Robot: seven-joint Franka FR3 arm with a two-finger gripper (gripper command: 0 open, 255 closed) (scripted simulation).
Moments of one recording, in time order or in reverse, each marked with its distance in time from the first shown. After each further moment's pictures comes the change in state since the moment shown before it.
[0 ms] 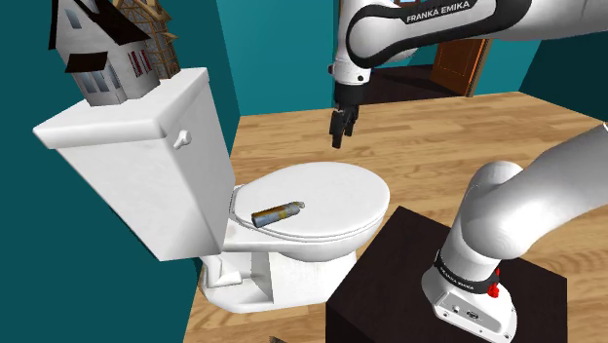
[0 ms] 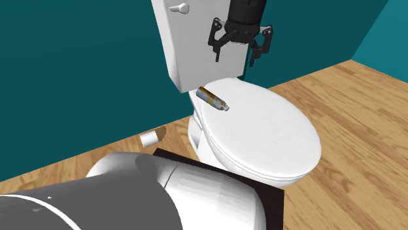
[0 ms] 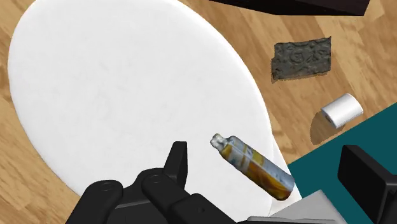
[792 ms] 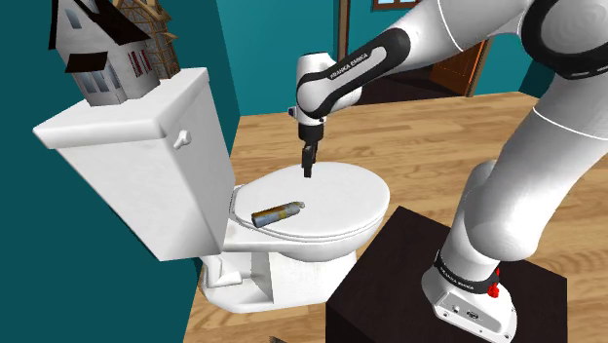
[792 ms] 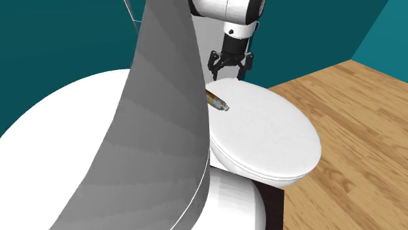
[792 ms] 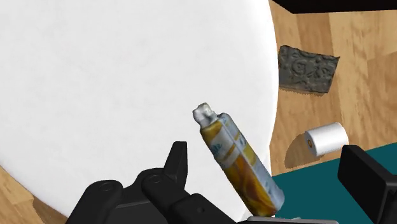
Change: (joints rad) arm 0.108 0.429 -0.041 0.075 0.059 0.312 -0.309
